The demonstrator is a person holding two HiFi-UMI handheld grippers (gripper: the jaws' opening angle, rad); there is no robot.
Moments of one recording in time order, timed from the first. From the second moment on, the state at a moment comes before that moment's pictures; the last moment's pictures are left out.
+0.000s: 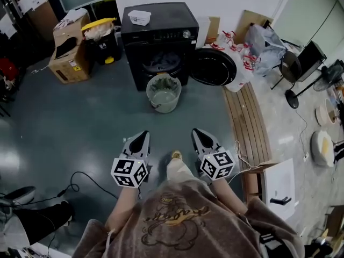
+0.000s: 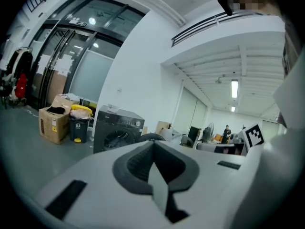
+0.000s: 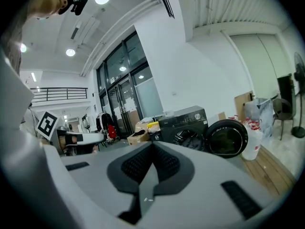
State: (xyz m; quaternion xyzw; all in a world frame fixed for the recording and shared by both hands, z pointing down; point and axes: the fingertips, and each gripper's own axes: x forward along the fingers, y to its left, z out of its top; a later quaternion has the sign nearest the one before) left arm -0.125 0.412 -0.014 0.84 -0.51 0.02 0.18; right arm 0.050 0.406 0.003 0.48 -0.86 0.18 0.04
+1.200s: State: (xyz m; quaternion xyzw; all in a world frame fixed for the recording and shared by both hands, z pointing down) left arm -0.108 0.089 -0.004 0.84 -0.52 0.02 0.17; right arm 0.064 0.092 0.021 0.46 -0.87 0.18 0.05
